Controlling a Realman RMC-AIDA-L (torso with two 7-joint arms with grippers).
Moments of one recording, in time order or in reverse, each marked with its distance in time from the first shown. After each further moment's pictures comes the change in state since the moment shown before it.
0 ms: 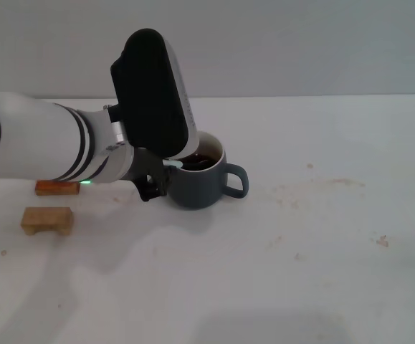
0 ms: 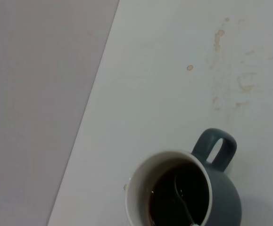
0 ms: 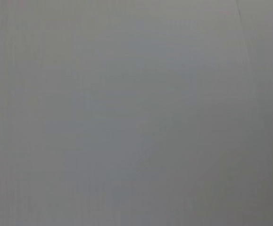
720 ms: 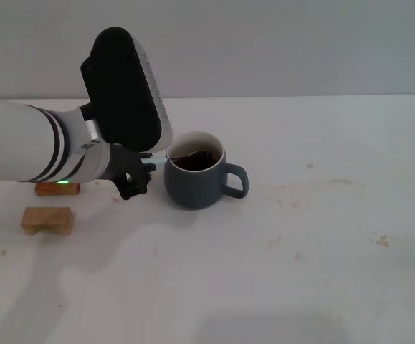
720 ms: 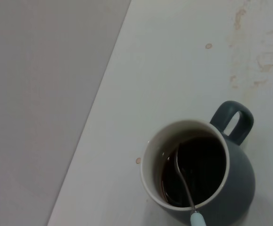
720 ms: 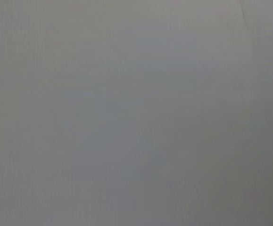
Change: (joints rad) left arm 0.040 0.004 -0.044 -0.009 0.007 0.001 0.002; right arm 0.004 -0.001 -0.001 0.001 -0.004 0.000 0.000
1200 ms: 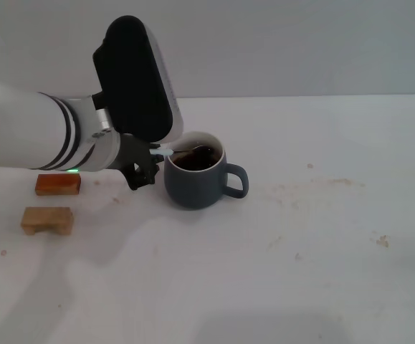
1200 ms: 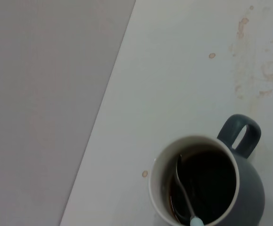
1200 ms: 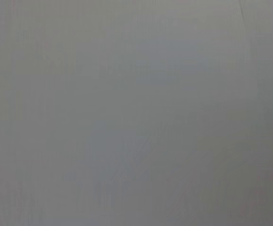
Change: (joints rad) left arm -0.051 0.000 -0.004 0.028 0.000 0.003 0.005; right arm -0.005 0.000 -0.001 0.001 0.000 0.000 0.000
